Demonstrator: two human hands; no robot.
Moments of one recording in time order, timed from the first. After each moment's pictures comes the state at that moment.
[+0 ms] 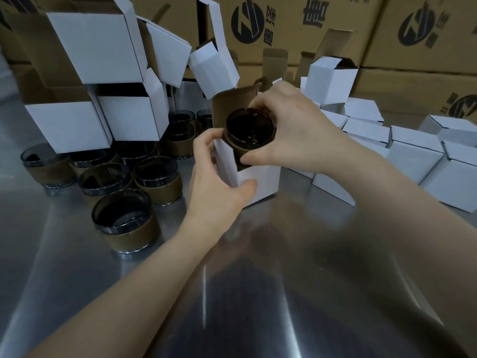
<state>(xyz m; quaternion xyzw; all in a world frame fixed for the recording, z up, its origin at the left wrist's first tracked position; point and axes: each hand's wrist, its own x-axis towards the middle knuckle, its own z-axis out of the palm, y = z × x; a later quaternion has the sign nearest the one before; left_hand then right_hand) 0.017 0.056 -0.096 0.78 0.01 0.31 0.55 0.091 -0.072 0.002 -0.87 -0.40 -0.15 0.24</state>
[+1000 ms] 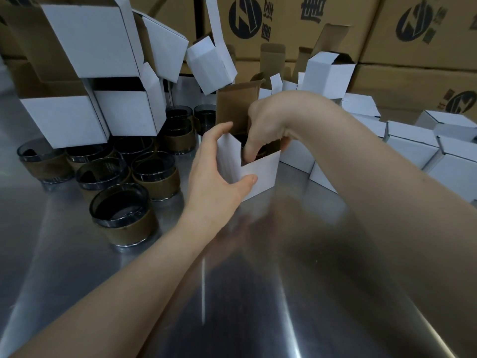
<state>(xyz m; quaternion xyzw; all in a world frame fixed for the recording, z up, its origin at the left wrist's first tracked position) 0.013 0.054 -0.091 0.81 0.02 0.29 0.50 0.104 -0.031 0.029 -0.96 -0.26 0.14 0.04</state>
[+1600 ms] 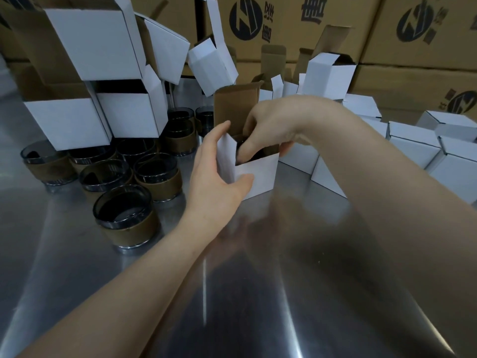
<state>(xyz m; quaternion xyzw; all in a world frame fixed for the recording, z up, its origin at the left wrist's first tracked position) 0.012 0.057 -0.090 0.80 0.02 0.27 0.54 0.100 -0.040 0.029 -0.95 -0.26 0.15 0.12</state>
